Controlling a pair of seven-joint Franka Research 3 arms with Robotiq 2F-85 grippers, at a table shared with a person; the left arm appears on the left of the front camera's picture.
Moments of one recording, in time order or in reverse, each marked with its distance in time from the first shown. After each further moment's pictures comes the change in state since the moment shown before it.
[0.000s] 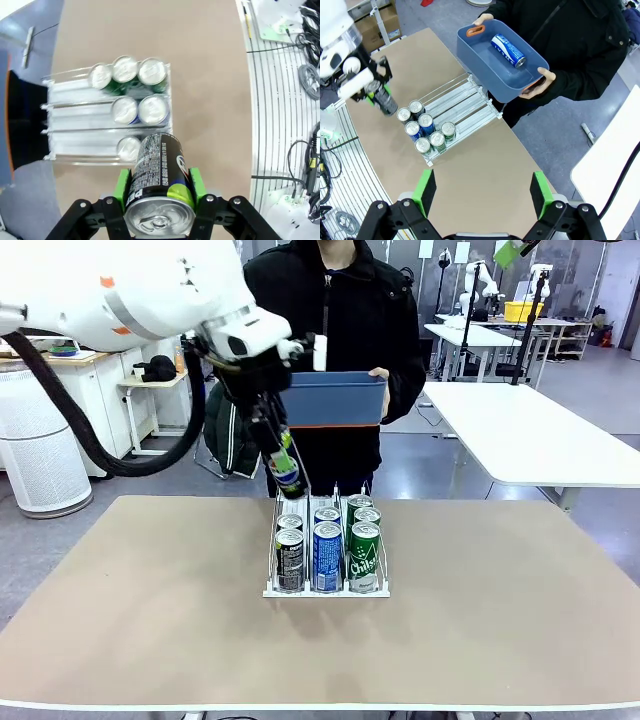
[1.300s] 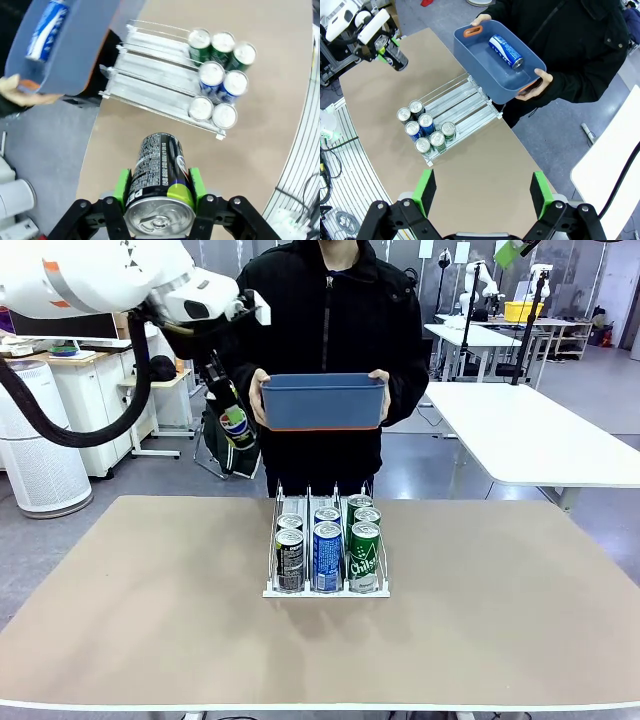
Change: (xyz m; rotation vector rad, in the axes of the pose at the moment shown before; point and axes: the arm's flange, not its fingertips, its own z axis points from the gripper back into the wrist) left arm -0.067 0.042 0.059 0.255 0.054 0.313; right arm 0.000 0.000 0.000 0.000 0.000 0.000
